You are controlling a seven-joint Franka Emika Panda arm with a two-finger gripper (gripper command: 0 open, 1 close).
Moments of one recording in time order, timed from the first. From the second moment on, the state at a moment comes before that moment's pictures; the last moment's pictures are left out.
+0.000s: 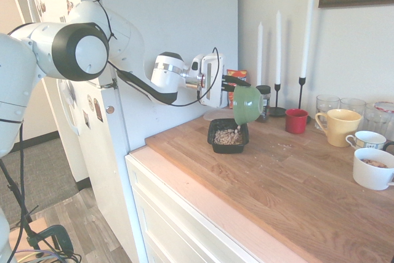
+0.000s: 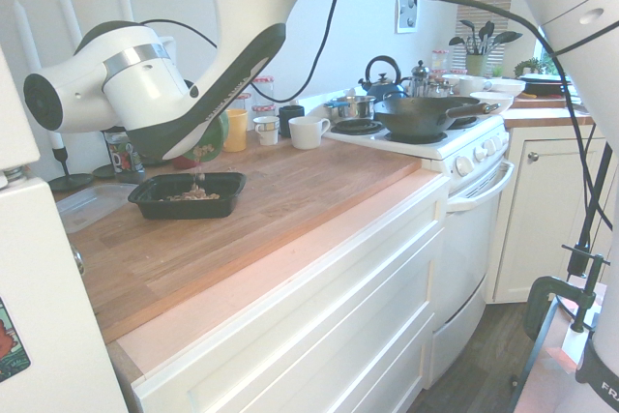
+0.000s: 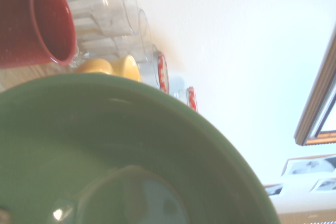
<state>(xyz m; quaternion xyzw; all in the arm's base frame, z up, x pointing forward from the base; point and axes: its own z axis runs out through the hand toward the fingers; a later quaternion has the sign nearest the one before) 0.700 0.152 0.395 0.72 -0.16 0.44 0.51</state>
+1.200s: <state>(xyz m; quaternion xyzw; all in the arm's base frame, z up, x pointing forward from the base) 0.714 0.090 0.495 0.83 -0.38 0.27 0.31</state>
